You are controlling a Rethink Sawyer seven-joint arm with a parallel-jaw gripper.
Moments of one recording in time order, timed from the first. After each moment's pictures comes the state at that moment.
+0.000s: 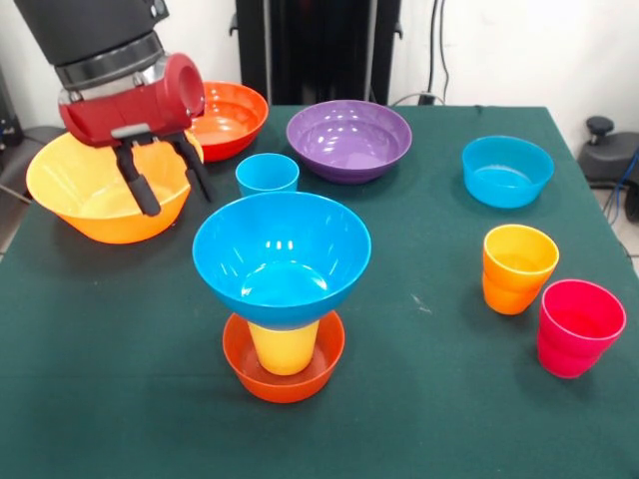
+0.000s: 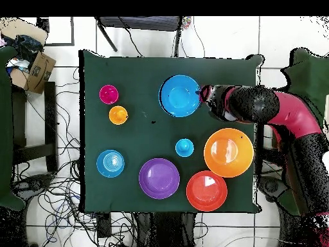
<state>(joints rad) -1.02 -0.52 0.88 1.48 -0.47 0.84 1.84</state>
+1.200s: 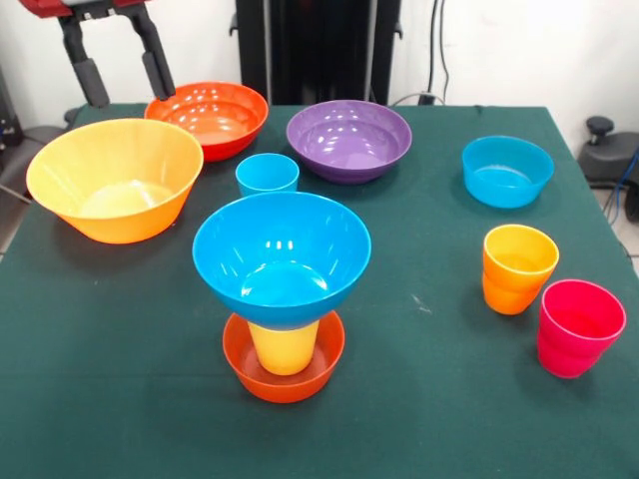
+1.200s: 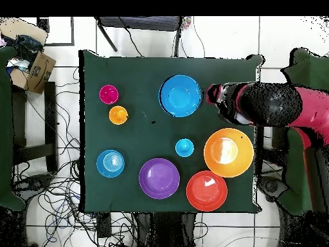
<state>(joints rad) -1.02 -0.76 0.87 1.53 -0.43 0.93 1.84</state>
